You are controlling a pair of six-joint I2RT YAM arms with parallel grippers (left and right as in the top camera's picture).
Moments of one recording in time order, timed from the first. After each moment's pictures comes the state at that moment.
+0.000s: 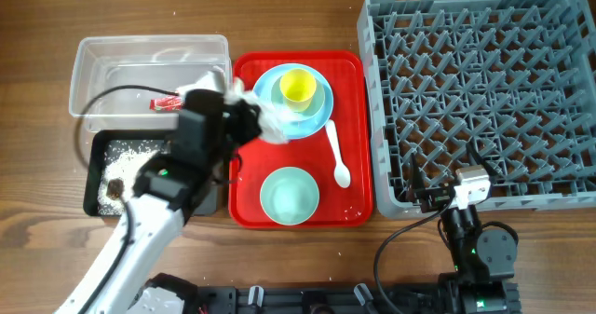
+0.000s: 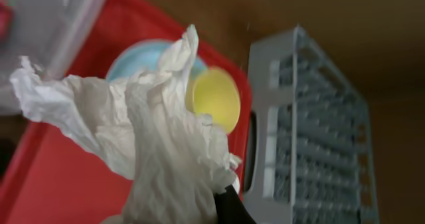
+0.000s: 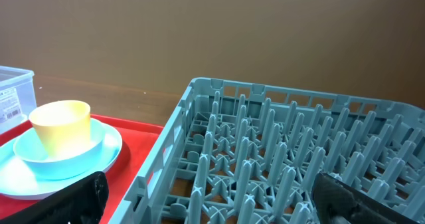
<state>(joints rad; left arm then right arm) -0.35 1.15 0.81 -0.27 0.11 -0.89 0.06 0.01 0.01 0.00 -0.09 -0.10</state>
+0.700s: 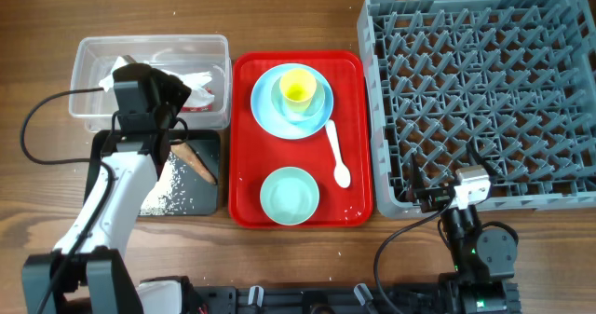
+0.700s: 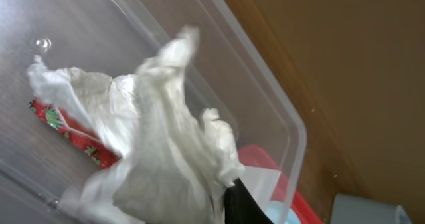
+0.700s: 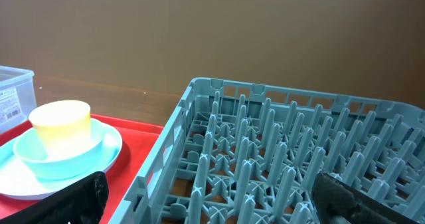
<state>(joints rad) 0.04 1.45 0.81 -0.01 0.02 -0.89 0.06 0.01 0.01 0.00 -0.09 -0.10</state>
